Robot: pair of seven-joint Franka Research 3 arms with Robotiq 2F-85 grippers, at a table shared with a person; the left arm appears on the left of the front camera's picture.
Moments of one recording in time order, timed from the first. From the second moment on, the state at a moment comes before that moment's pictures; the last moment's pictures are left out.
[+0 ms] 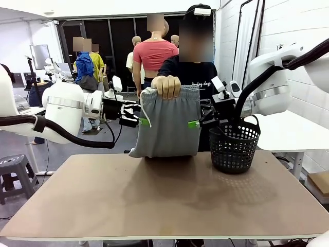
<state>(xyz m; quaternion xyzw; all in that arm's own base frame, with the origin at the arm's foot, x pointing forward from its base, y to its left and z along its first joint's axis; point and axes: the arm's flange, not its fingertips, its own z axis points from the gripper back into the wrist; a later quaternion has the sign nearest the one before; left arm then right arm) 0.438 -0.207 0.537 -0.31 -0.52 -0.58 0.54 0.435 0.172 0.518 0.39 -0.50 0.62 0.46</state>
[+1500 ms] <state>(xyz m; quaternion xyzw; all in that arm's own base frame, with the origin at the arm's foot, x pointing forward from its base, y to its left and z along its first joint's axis) 0.445 -0.236 0.537 -0.36 -0.52 -0.60 0.49 0.458 0.197 0.524 0.42 -0.50 0.60 0.47</state>
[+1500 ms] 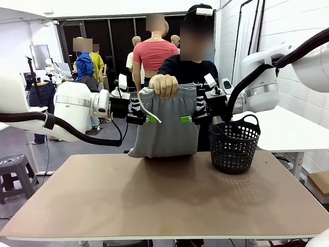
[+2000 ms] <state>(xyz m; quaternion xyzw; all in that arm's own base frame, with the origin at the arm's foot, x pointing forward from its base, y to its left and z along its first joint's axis) 0.456 -0.229 0.528 -0.39 -0.53 -0.55 0.51 0.467 0.196 0.513 0.47 -0.49 0.58 0.46</state>
